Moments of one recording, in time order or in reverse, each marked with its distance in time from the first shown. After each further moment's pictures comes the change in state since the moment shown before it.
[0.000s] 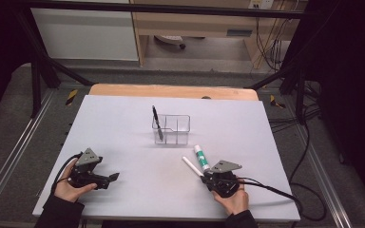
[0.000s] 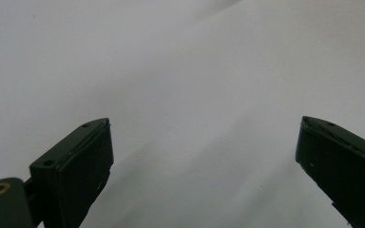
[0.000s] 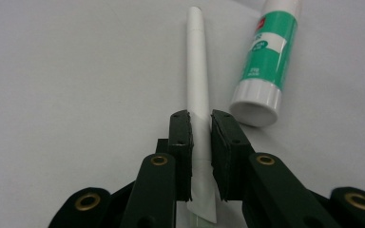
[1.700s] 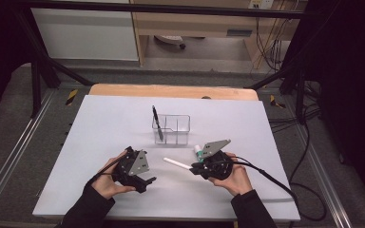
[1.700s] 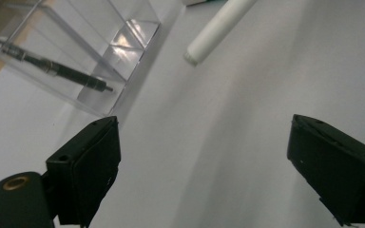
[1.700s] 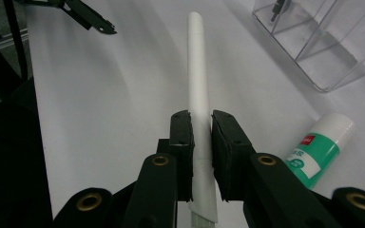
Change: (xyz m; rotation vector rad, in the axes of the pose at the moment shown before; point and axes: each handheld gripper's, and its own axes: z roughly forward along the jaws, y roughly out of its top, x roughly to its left) left arm -0.105 0.085 0.043 0.038 -0.064 0.588; right arm -0.001 0.078 -0.016 0.079 0.285 -0.298
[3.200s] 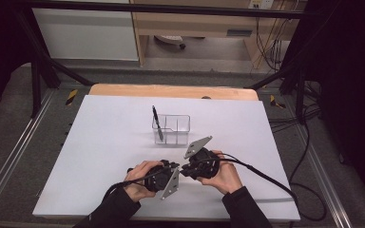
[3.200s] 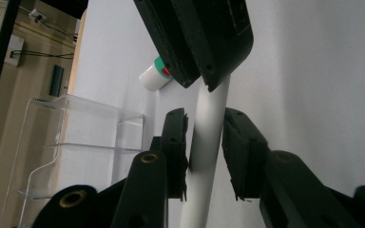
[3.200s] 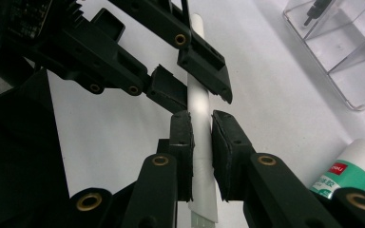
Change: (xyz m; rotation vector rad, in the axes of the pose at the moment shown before) left arm -0.043 0.053 0.035 -0.031 0.089 0.513; right arm 0.015 0.032 0.015 0.110 0.031 -0.031
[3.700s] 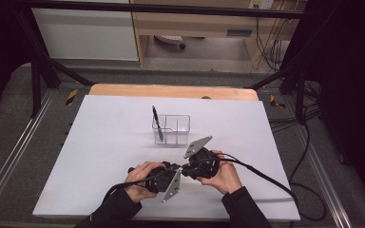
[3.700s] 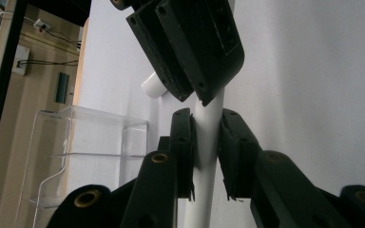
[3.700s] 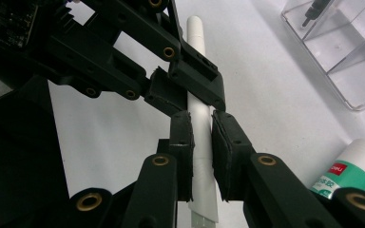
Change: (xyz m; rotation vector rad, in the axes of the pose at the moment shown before) left arm -0.001 0.005 -0.002 -0.004 0.012 0.041; right arm 0.000 0.000 0.000 -0.004 -0.003 0.007
